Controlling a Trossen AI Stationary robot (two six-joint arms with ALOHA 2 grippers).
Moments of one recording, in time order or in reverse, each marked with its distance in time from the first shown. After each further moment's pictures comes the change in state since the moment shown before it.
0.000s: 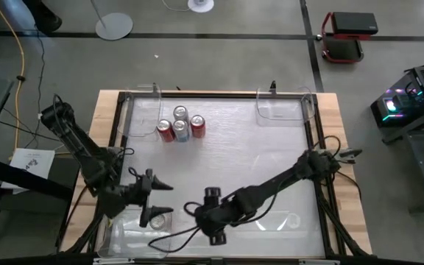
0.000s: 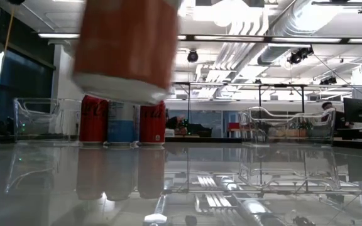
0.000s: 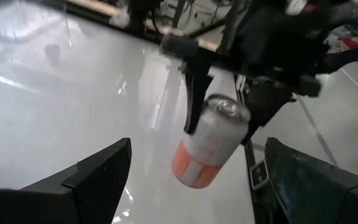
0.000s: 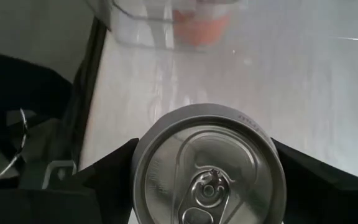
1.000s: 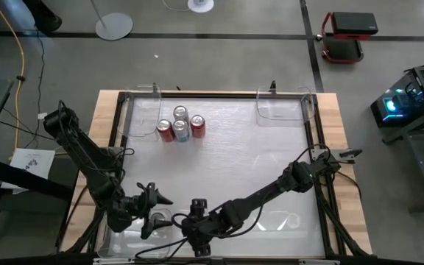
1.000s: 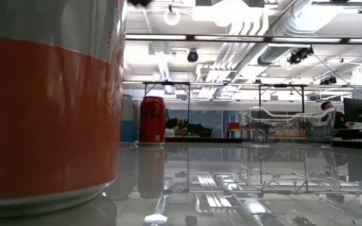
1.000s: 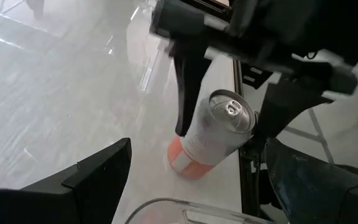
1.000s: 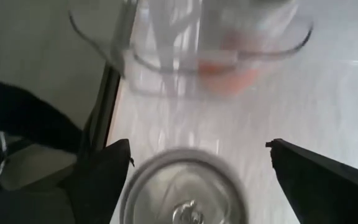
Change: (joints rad) left arm -0.049 0.135 0.000 -0.006 0.093 -0.165; right arm 0.017 0.195 0.176 0.140 0.047 -0.008
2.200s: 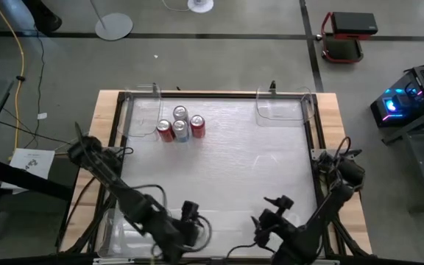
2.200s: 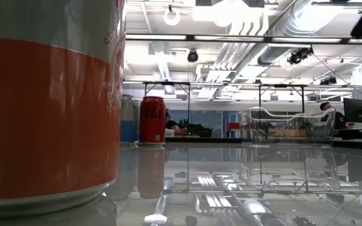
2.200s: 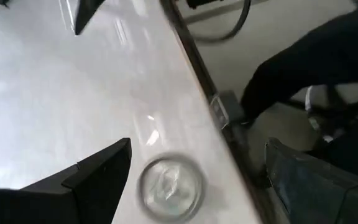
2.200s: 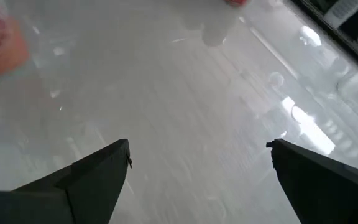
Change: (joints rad) left arm 0.216 0.547 0.909 -0.573 0.439 0.634; right arm 0.429 -0.411 -0.720 -0.633 0.614 1.260
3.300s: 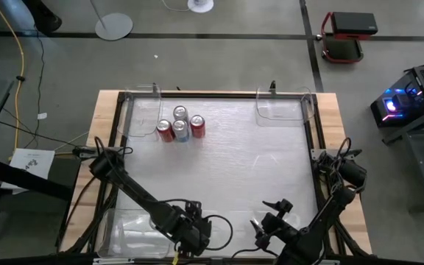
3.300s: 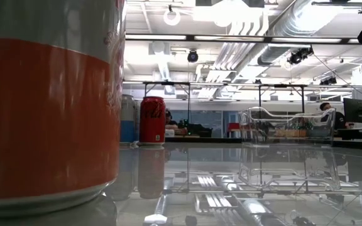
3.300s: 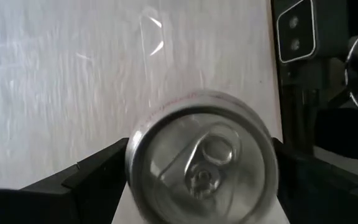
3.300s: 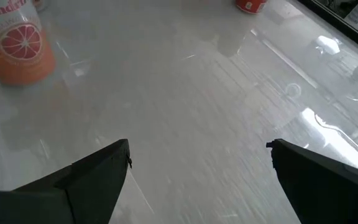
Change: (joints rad) left arm 0.072 0.245 0.103 -0.245 0.108 -0.215; right arm 0.031 -0.001 -0.061 0.123 0.069 0.019
